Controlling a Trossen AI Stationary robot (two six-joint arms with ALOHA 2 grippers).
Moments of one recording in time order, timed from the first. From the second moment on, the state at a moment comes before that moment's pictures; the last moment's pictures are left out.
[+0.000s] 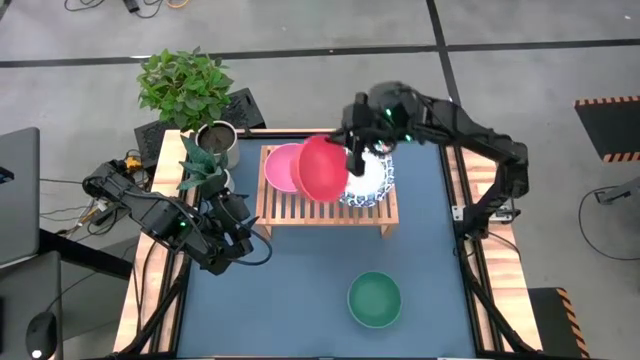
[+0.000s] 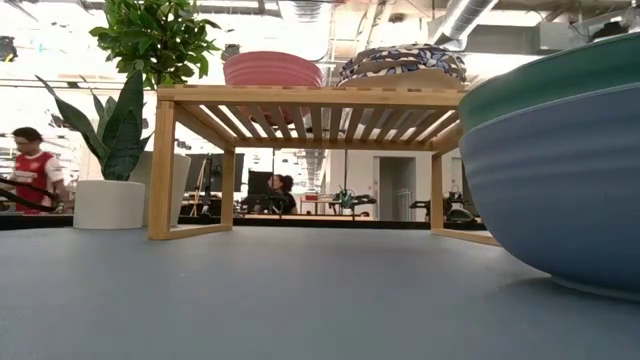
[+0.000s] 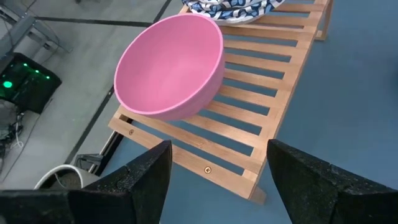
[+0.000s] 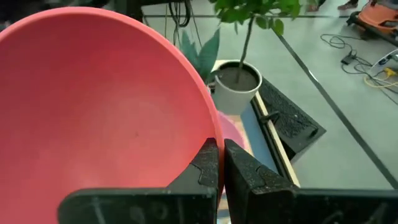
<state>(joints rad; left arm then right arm) -0.55 1.37 1.57 -1.40 -0.86 -0.74 -0.20 1.65 2.05 -0.88 0.01 -0.11</state>
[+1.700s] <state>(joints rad) -0.55 1.37 1.57 -1.40 -0.86 -0.75 -0.41 2.05 2.33 -0.96 -0.27 -0.16</state>
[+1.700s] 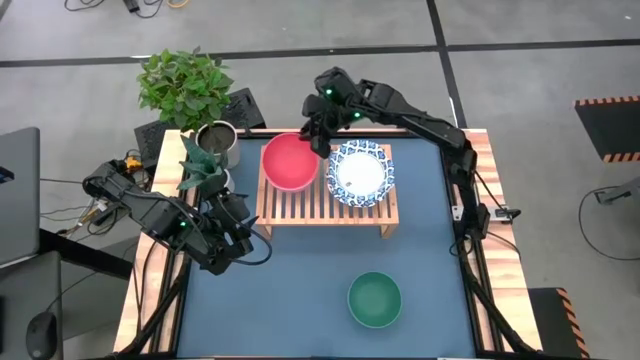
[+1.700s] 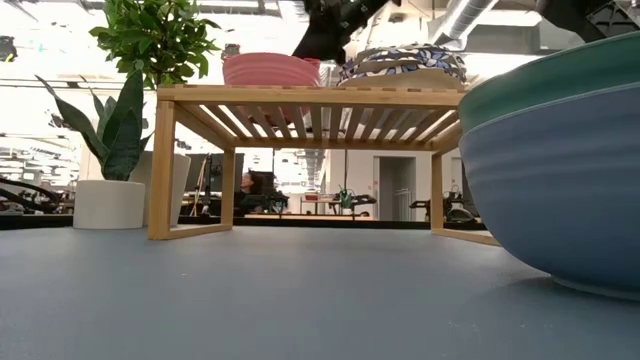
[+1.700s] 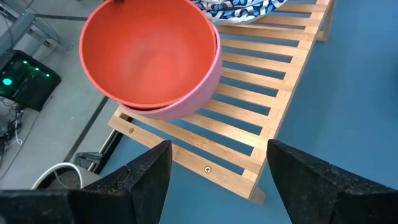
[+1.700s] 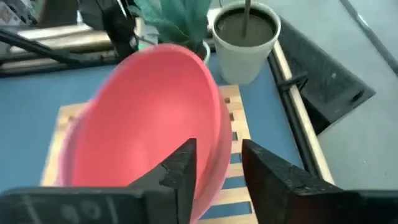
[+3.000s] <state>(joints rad) -0.55 1.37 1.57 -1.41 -0.88 -0.77 -0.48 2.10 2.33 -0.77 -0.68 -0.11</state>
